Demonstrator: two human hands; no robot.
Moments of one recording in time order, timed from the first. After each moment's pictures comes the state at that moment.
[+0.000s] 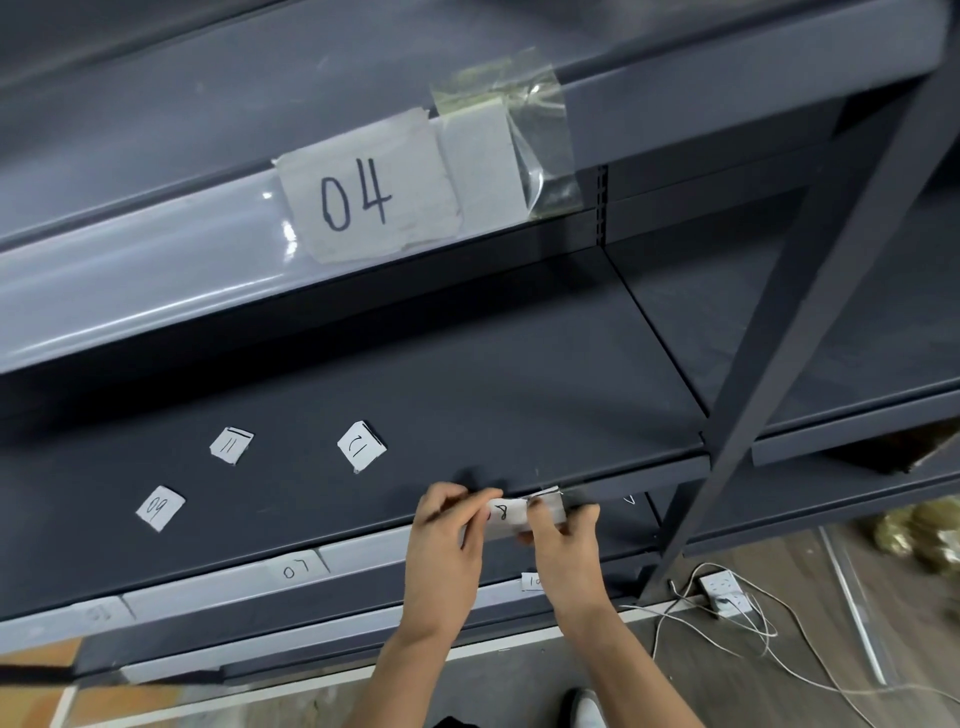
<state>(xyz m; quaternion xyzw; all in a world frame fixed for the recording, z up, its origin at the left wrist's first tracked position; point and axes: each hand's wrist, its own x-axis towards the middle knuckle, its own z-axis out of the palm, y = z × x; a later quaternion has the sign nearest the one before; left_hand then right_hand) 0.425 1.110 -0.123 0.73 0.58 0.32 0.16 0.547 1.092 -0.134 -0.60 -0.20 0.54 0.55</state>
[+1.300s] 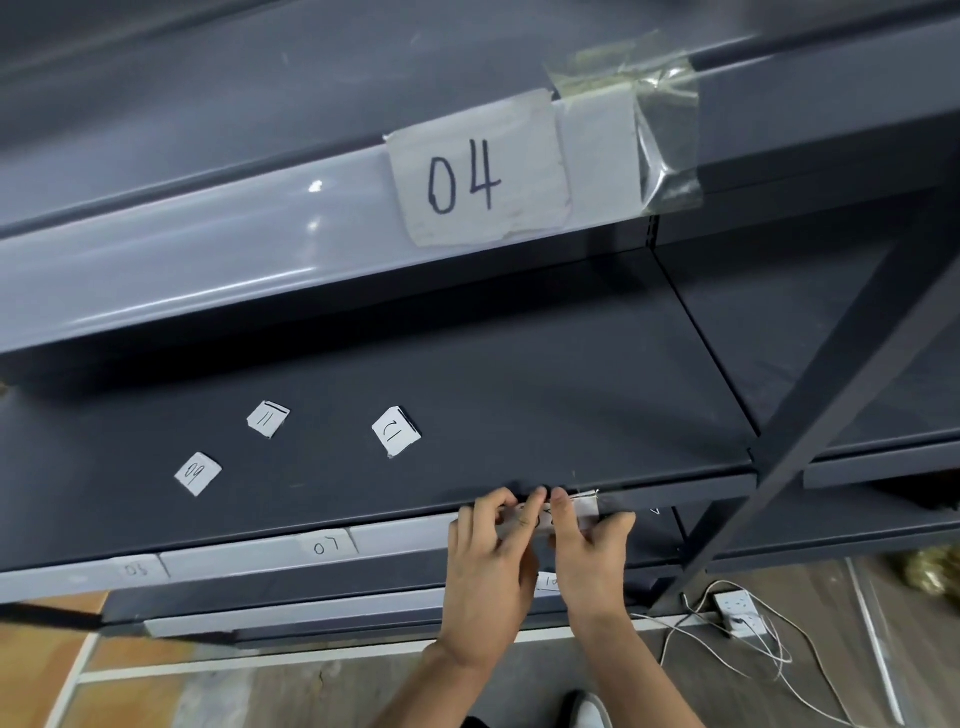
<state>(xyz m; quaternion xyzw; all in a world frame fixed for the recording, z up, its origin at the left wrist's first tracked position) 0.424 1.089 -0.148 0.80 0.56 0.22 0.04 0.532 1.098 -0.145 -0.65 -0.19 0.47 0.57</state>
